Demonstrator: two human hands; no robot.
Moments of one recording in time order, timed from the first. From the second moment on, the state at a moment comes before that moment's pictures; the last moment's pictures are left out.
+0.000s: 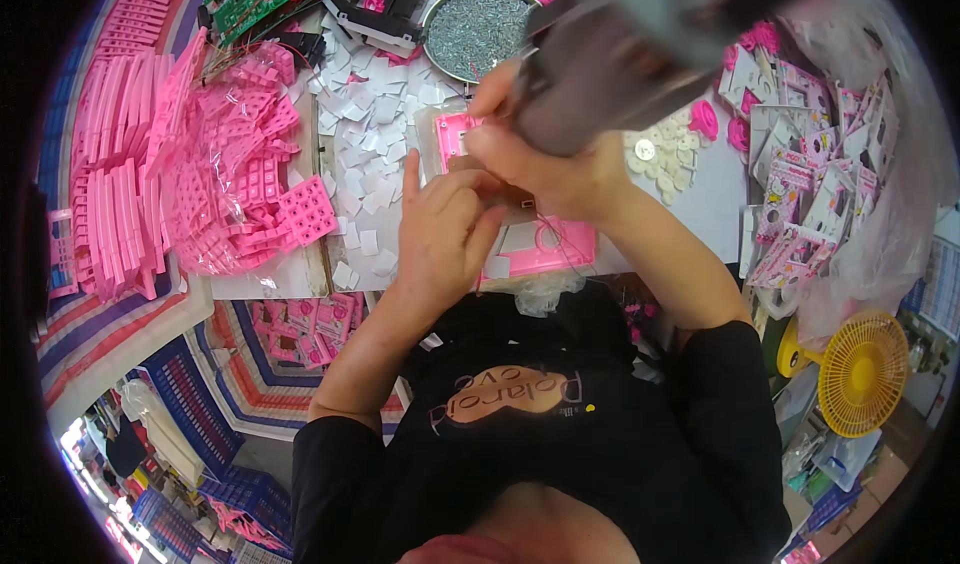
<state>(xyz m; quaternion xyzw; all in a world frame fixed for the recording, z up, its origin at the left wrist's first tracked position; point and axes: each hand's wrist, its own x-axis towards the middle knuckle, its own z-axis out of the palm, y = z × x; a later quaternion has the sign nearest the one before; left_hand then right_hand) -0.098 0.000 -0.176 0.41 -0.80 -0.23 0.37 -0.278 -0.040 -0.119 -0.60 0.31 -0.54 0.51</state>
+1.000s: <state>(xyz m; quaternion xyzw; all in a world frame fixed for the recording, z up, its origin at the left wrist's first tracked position) -0.126 -0.166 -0.154 0.50 -0.85 0.03 0.17 -0.289 -0.029 -0.100 -0.52 0.23 -0.59 0.57</state>
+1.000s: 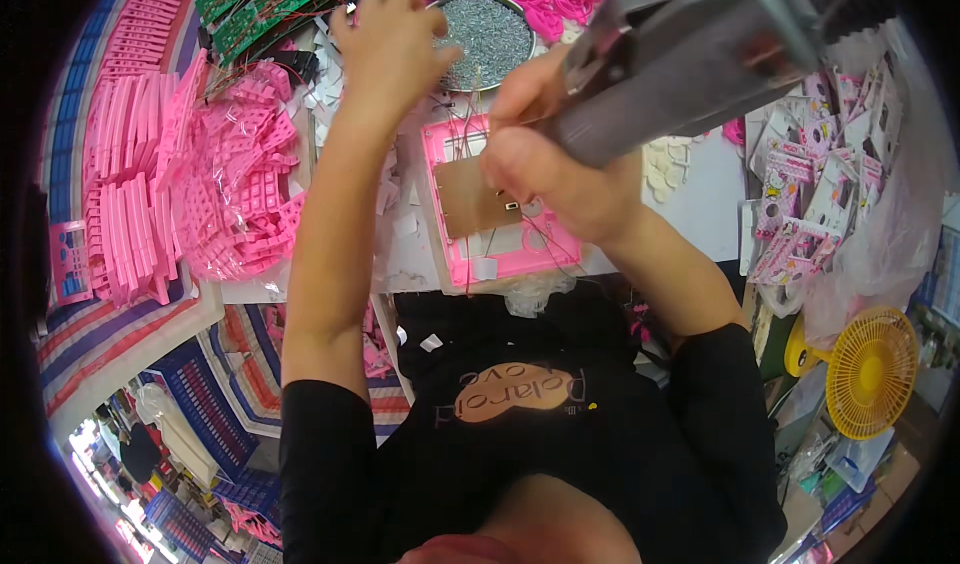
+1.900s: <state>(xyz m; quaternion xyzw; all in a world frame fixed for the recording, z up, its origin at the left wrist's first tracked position) -0.051 0.028 -0.148 0.31 -0.93 -0.12 0.15 -0.272 -0.007 -0.117 -0.55 0.26 -0.56 0.56</state>
